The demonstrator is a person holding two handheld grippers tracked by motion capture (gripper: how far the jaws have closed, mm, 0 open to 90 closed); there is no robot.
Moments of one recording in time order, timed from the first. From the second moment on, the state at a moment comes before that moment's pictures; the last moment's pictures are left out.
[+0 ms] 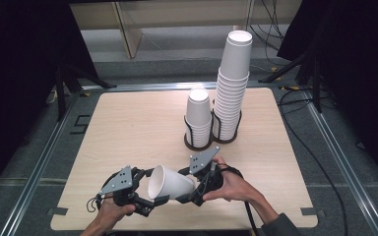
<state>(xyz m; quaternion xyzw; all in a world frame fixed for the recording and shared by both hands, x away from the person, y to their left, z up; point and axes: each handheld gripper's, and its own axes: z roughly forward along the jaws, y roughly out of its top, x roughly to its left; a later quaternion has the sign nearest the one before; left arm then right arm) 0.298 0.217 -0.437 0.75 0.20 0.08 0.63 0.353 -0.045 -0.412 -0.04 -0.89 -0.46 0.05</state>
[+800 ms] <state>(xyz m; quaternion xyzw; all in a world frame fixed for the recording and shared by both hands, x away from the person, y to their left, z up) 0.295 0.213 -0.431 0.77 0.25 0.11 0.58 0.334 -0.018 -0.418 -0.03 -0.92 -0.39 -0.06</state>
